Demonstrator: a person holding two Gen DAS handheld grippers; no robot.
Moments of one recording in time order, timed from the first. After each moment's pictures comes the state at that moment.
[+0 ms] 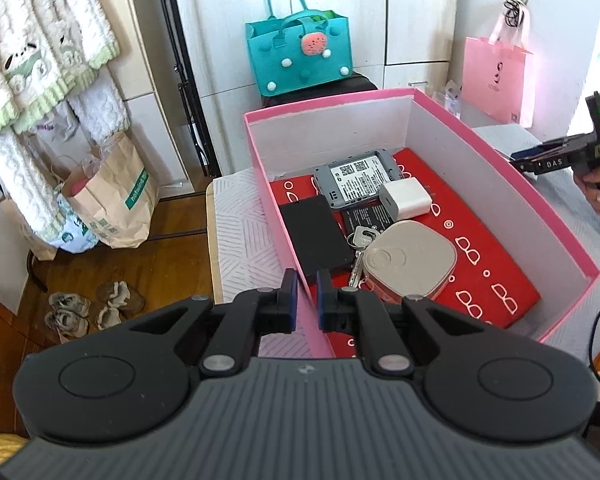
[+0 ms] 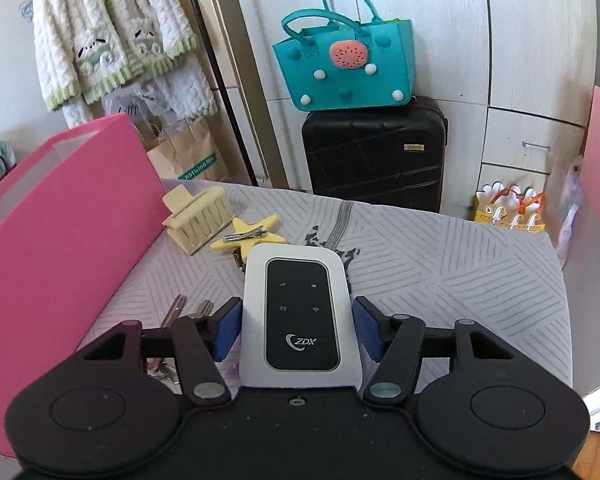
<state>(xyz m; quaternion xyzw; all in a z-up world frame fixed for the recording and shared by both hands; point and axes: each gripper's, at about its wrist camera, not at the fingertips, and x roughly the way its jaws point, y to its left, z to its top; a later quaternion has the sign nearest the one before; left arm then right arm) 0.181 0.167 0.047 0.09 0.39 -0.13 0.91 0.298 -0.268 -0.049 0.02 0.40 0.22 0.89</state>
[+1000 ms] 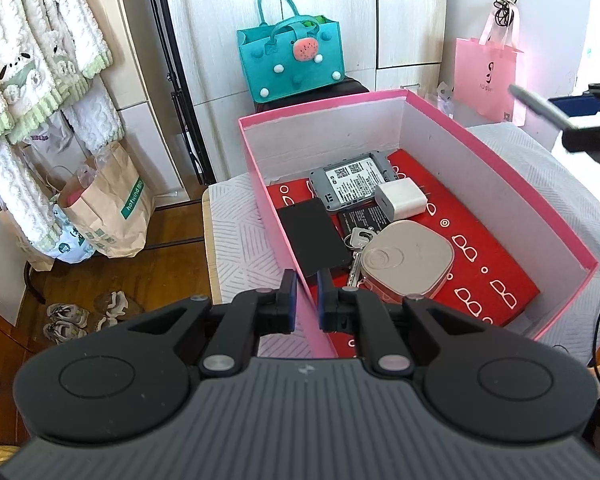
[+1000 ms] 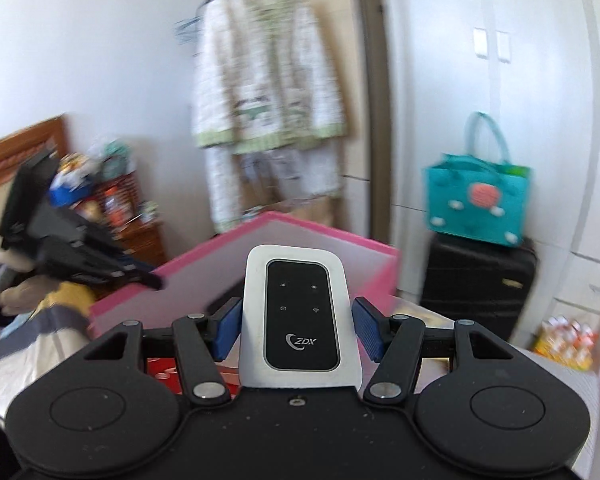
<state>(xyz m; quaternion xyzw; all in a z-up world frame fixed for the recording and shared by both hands) 0.178 0.168 0.047 0.09 0.38 -0.14 0.91 0.172 -0.162 0.087 -0.05 0.25 0.37 0.89</state>
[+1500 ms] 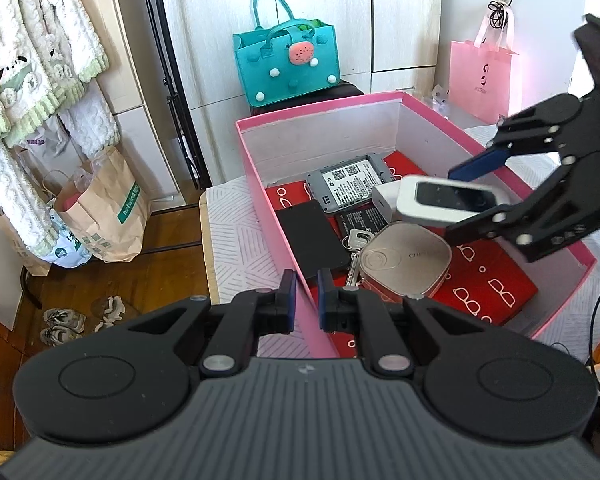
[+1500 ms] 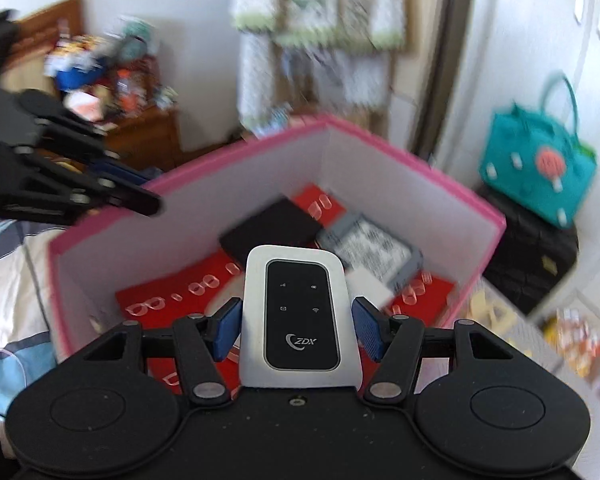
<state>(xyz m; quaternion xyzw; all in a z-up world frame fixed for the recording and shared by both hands) 0.176 0.173 0.046 0.09 0.37 -0.15 0.91 0.223 -0.060 0.044 -0.17 0.38 0.37 0.83</state>
